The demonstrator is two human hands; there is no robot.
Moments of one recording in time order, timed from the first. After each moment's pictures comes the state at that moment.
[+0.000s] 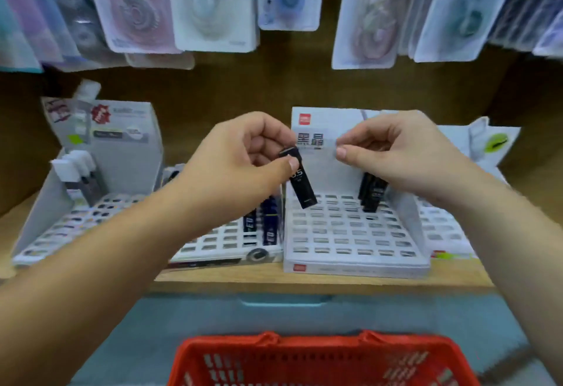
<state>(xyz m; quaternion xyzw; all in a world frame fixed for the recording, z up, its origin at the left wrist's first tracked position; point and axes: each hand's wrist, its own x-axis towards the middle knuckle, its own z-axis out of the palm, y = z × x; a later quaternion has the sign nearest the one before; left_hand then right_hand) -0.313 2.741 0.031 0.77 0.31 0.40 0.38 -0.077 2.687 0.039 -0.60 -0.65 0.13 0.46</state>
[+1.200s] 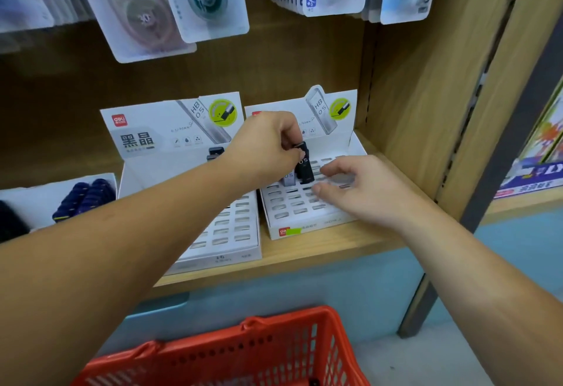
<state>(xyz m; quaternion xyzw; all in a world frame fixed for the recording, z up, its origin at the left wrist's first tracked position) -0.053 2.722 0.004 0.89 0.31 0.29 0.19 0.098 2.596 -0.045 -0.73 -0.55 0.14 0.38</state>
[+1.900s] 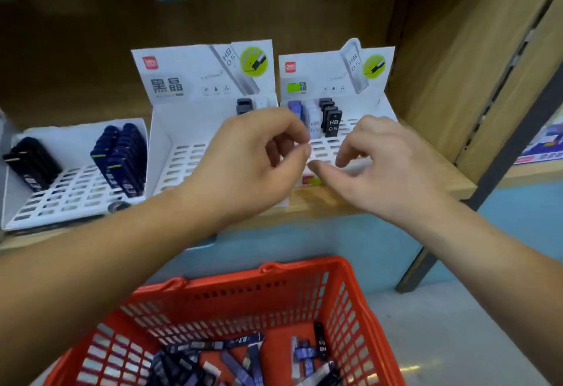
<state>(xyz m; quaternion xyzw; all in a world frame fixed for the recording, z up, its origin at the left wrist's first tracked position) -0.154 2.652 -0.024 0.88 0.19 0.40 0.18 0.039 2.570 -0.057 -0.67 -0.61 -0.17 0.38</state>
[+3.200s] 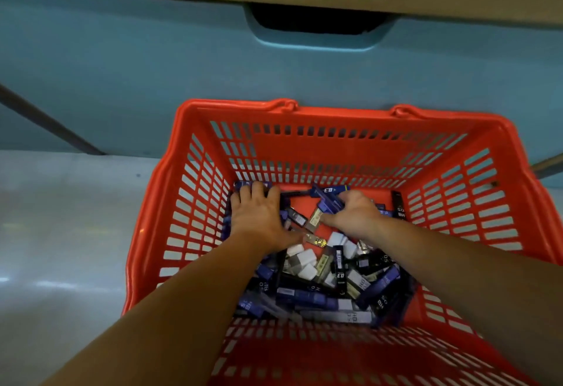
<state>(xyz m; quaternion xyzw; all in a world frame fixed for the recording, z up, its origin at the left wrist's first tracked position) -0.350 2.590 -0.370 0.79 0.56 -0.16 0.18 -0.152 2.552 -0.361 -0.78 -0.40 0.48 0.08</state>
